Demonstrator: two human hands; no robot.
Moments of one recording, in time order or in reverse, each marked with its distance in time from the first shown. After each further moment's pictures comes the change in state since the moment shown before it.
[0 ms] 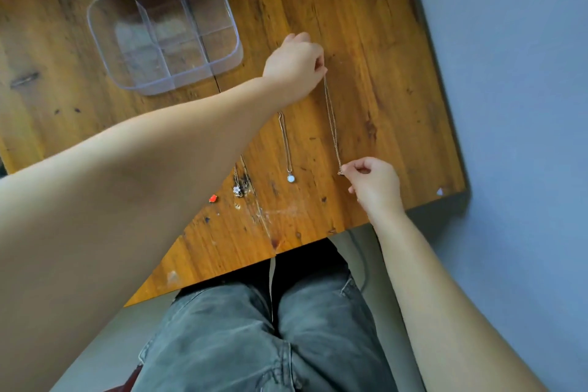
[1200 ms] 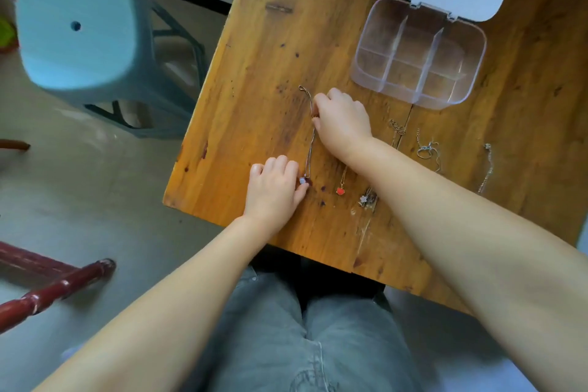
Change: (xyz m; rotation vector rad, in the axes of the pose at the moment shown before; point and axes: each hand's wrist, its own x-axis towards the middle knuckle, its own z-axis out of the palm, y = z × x) left_hand -0.289 -0.124 0.031 0.118 0.289 -0.660; right_hand -0.041 -0.169 0.230 -1.128 -0.296 -1.222
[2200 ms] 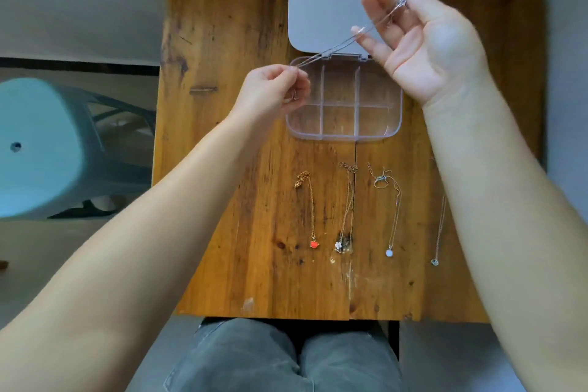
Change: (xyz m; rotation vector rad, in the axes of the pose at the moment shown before) left_hand 0.213 0.070 -0.124 -1.376 -0.315 -0.224; right_hand 0.009 0.107 -0.176 2.187 0.510 0.381
